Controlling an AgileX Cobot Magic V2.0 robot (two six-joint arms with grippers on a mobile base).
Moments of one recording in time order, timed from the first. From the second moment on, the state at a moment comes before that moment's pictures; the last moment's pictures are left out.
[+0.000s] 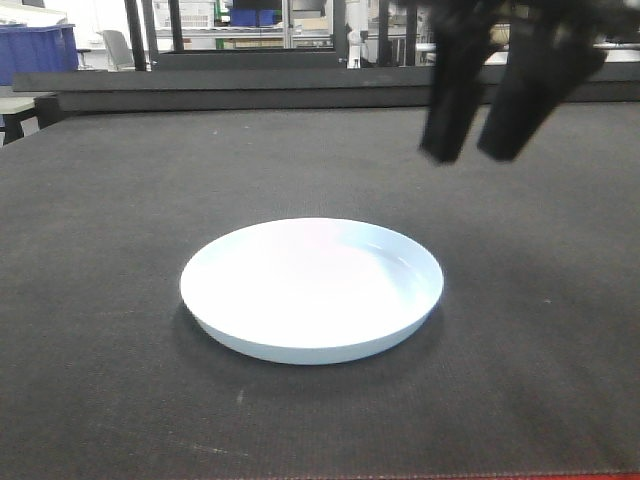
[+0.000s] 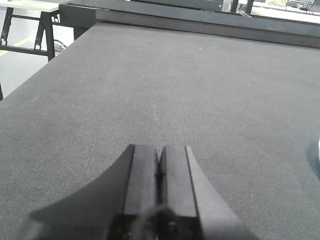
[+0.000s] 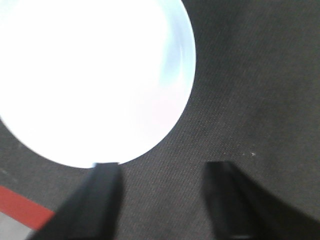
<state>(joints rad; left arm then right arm) -0.06 -0.02 0.03 0.01 0.14 -0.09 0.51 1.63 -1.38 0.13 1.12 0.10</state>
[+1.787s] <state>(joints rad) -0.06 -0.02 0.03 0.01 0.14 -0.09 0.51 1.95 -1.46 0.13 1.06 0.13</state>
